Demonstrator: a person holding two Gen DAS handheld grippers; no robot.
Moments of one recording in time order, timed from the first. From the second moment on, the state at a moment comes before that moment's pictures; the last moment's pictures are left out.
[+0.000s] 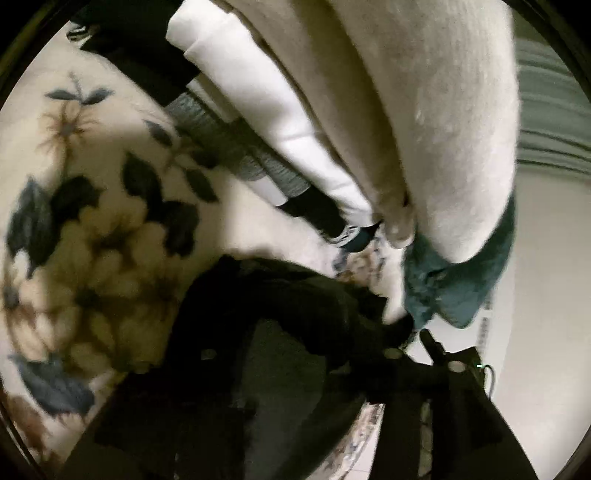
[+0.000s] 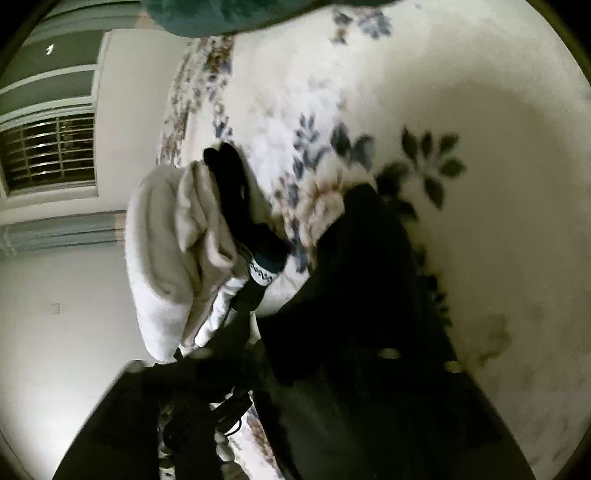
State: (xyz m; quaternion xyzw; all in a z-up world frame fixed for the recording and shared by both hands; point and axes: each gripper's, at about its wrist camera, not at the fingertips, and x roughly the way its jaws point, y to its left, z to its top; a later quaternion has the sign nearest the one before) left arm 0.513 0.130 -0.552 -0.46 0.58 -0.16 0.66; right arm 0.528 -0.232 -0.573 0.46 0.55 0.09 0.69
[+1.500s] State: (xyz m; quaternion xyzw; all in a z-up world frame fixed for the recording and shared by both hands) left arm 0.323 0.086 -0.552 -0.50 0.48 -0.02 0.72; right arm 0.502 -0.236 -0.633 0.32 0.69 0.19 0.62
